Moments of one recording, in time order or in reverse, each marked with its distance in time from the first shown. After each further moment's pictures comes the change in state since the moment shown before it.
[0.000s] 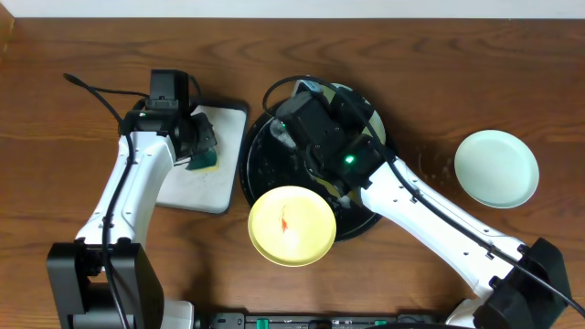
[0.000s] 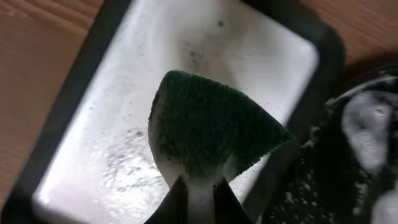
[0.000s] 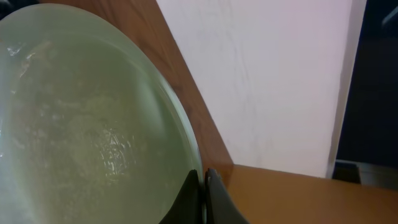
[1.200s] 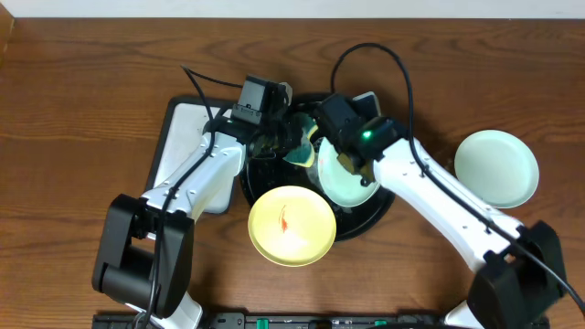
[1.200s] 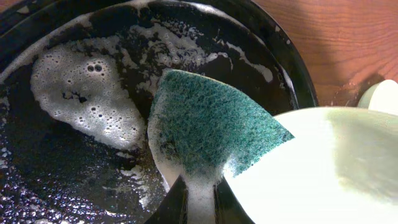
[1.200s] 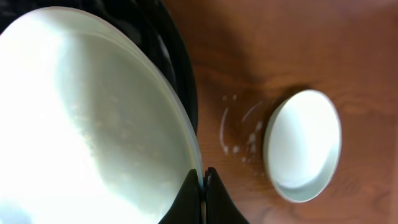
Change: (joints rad) left arm -0.348 0.156 -0.032 0.398 0.369 -0.107; right arm -0.156 0.061 0.002 -0.486 -0.373 0.940
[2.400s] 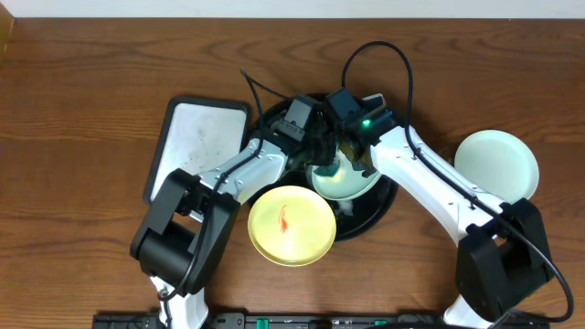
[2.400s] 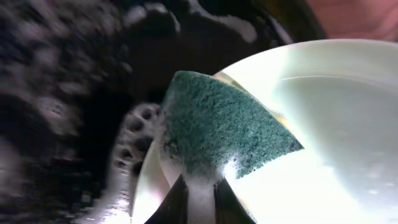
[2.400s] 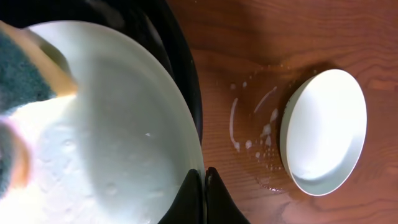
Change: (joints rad) left arm -0.180 0.171 0.013 0.139 -0.117 0.082; right arm -0.055 0.080 0.000 0.017 -0.040 0.048
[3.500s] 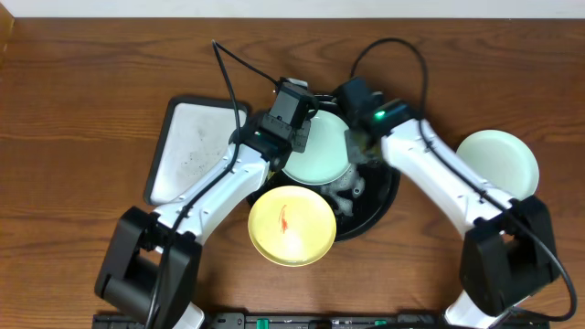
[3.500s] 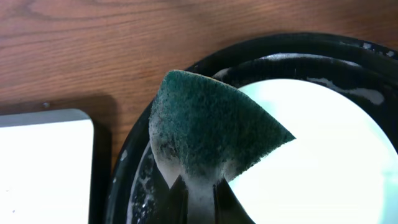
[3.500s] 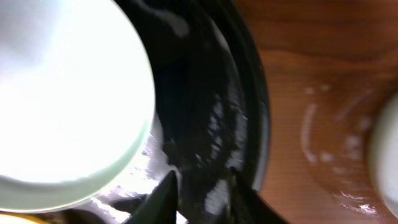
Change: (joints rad) left arm 0.019 -0.217 -0.003 -0.135 -0.497 0.200; right arm -0.109 0.002 0.003 0.112 -0.333 -0.002
